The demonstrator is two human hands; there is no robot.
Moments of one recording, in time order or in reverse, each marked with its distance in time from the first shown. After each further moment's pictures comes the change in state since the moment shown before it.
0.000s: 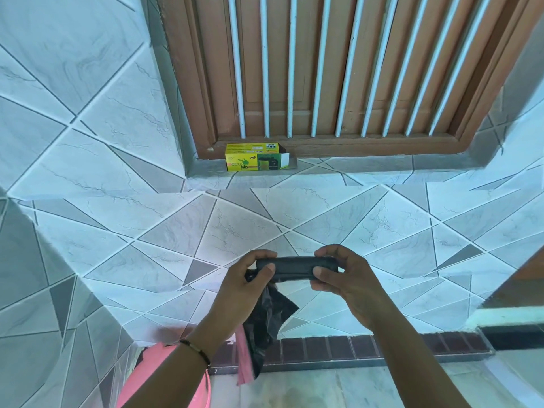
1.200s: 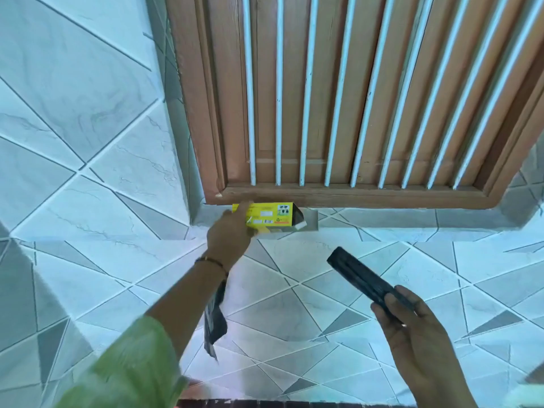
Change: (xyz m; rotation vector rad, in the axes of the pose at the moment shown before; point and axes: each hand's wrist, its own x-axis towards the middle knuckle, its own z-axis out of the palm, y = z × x) left_hand 0.212 0.036 -0.058 0.904 0.317 0.240; right_hand 0.034 -0.040 -0.032 0.587 0.384 -0.135
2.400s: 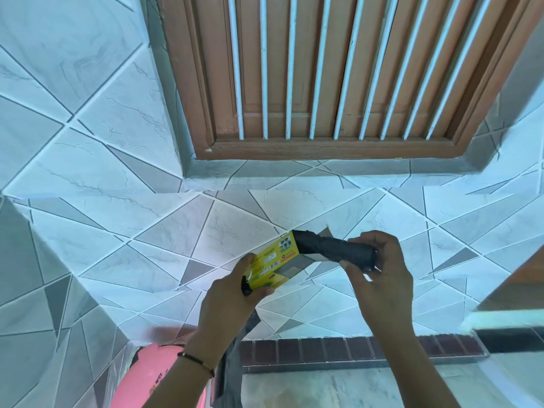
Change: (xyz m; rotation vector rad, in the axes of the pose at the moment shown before) left_hand -0.224 0.020 -0.001 -0.290 -0.194 -0.125; right_hand -0.080 0.012 -0.001 -0.917 -0.075 -0.529
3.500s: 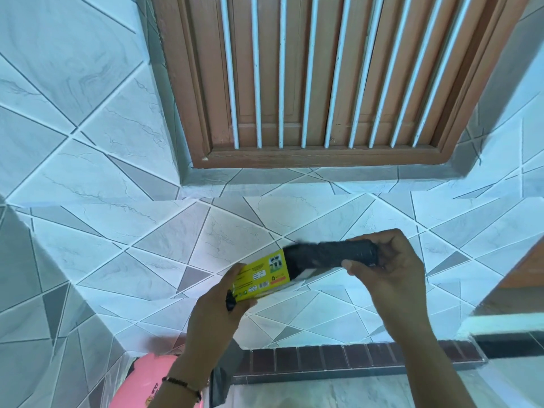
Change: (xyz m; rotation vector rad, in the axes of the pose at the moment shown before) left_hand -0.029 -0.002 -0.007 -0.072 0.048 0.017; right_hand 0.003 -0.021 -0.030 0.246 -0.057 0.039
